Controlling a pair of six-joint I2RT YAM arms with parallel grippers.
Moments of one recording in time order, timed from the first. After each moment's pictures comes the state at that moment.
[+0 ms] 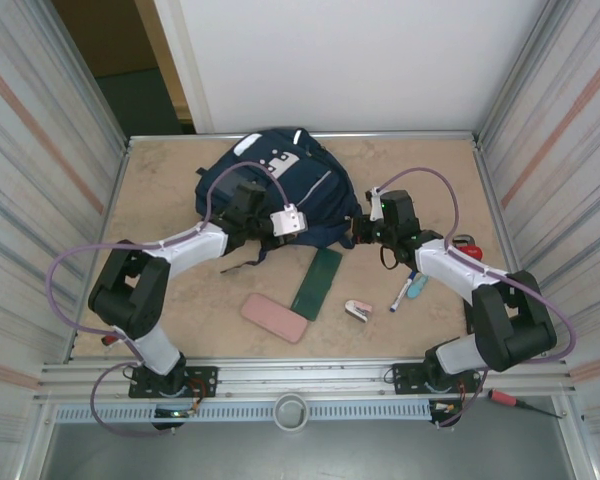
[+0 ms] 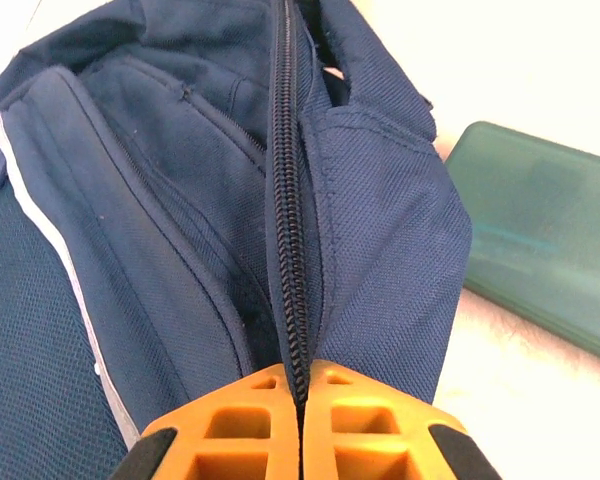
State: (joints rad) left arm -0.52 1.68 1.01 -0.08 0.39 0.83; right arm 0.38 1.42 0.77 -0.02 -0.17 0.33
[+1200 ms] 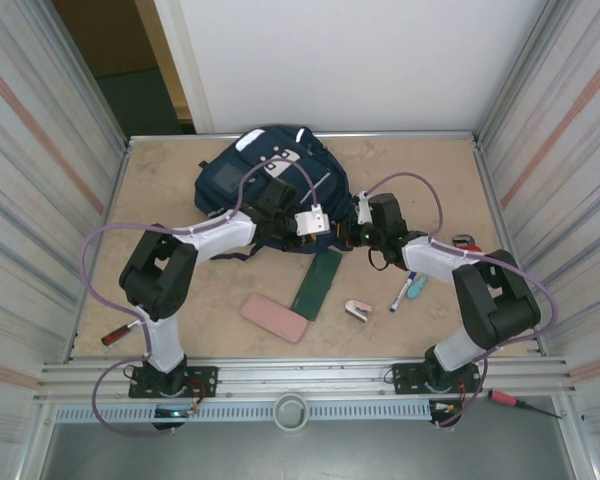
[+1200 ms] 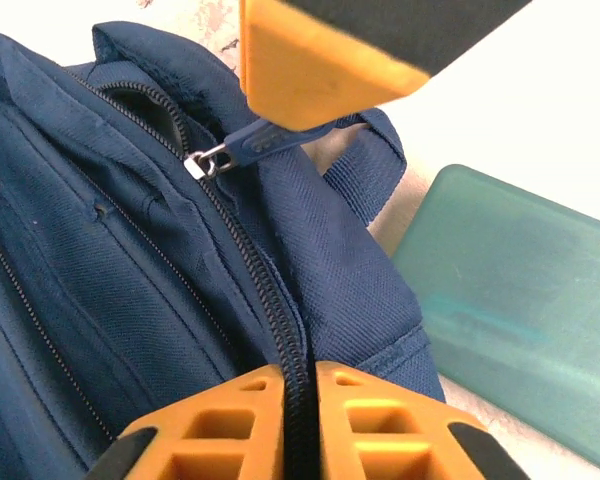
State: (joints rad) left arm -0.63 1.87 1.26 -0.27 0.34 0.79; right arm 0.42 1.56 0.77 0.13 -0.26 0.40
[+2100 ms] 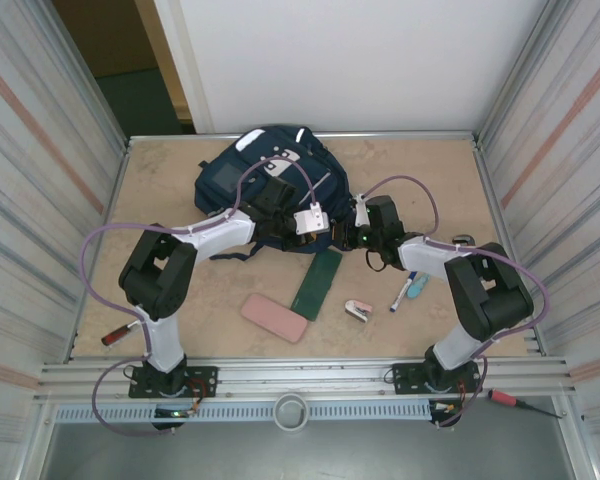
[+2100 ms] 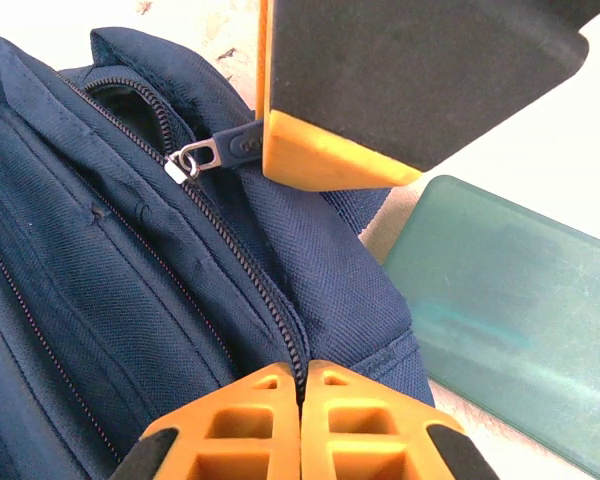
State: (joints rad) left arm -0.62 1.87 1.26 -0.28 0.37 0.78; right arm 0.43 1.62 0.76 0.17 -0.29 0.41
